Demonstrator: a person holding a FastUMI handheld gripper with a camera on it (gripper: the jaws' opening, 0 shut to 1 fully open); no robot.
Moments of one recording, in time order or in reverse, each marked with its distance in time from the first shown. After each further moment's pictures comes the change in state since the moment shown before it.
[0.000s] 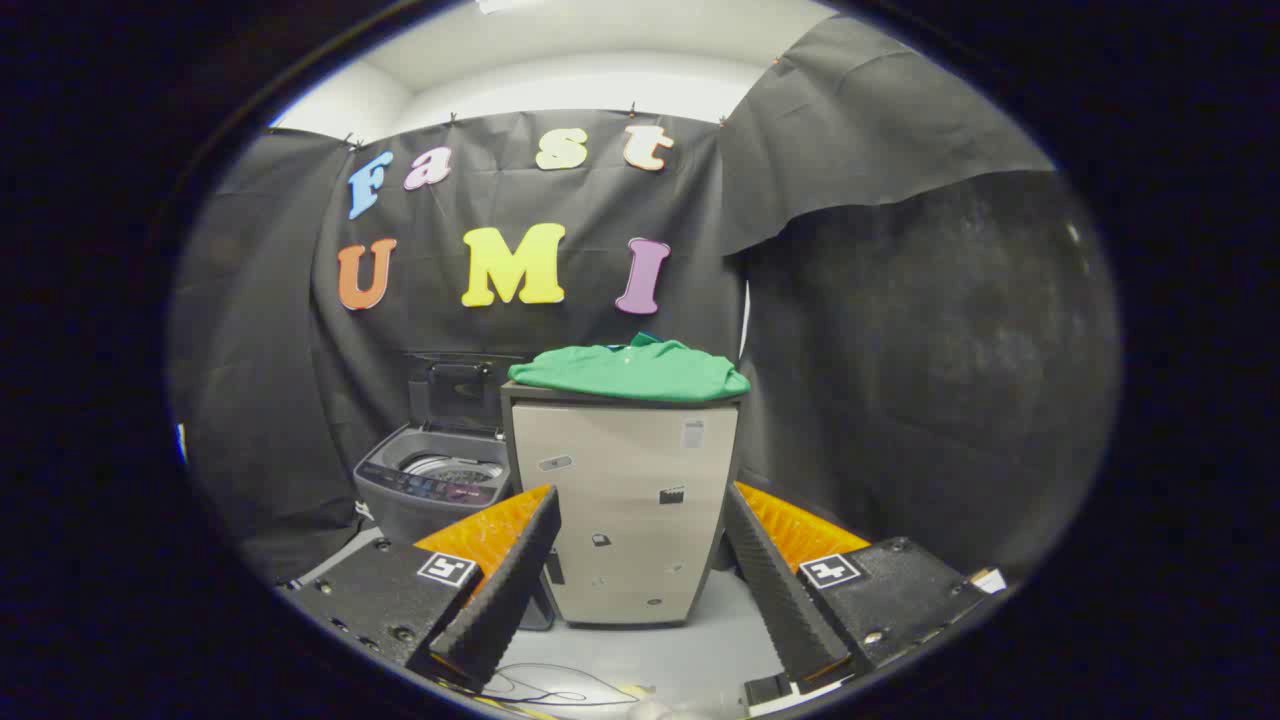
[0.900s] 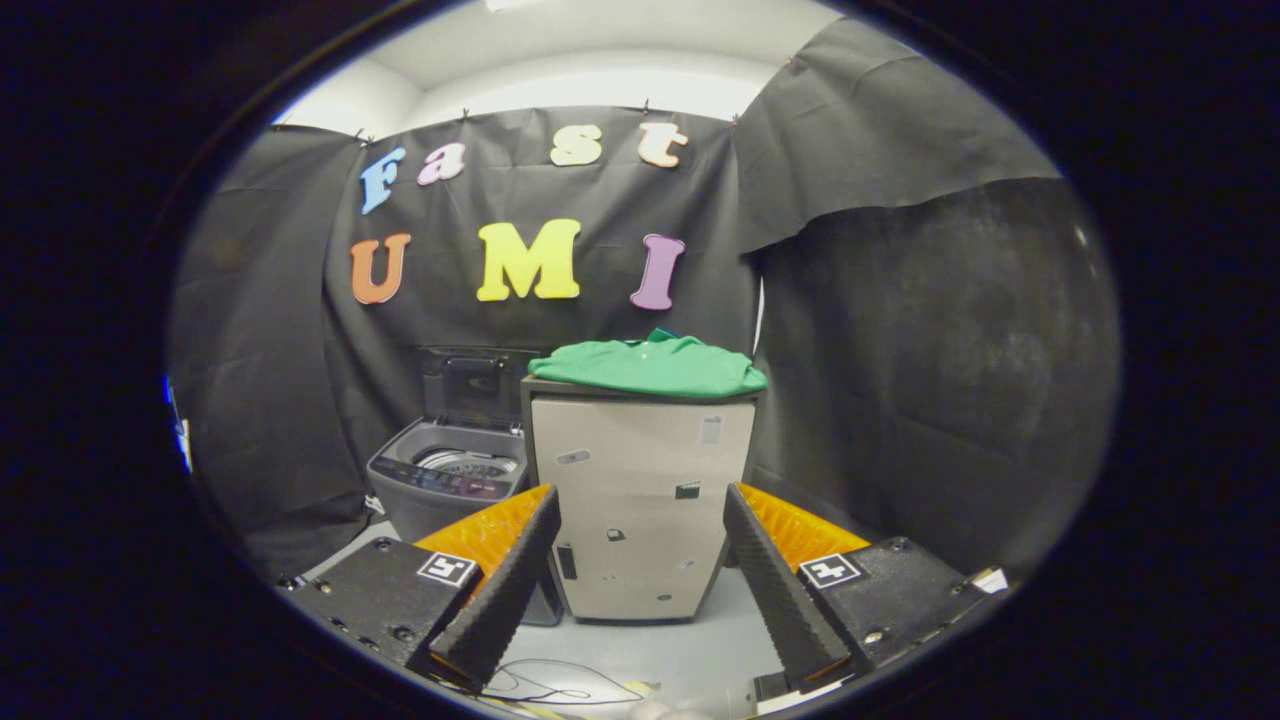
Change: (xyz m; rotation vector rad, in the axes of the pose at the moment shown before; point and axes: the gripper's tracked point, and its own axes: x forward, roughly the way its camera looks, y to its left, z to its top) arm 0.001 0.017 -0.002 -0.009 0.016 0.028
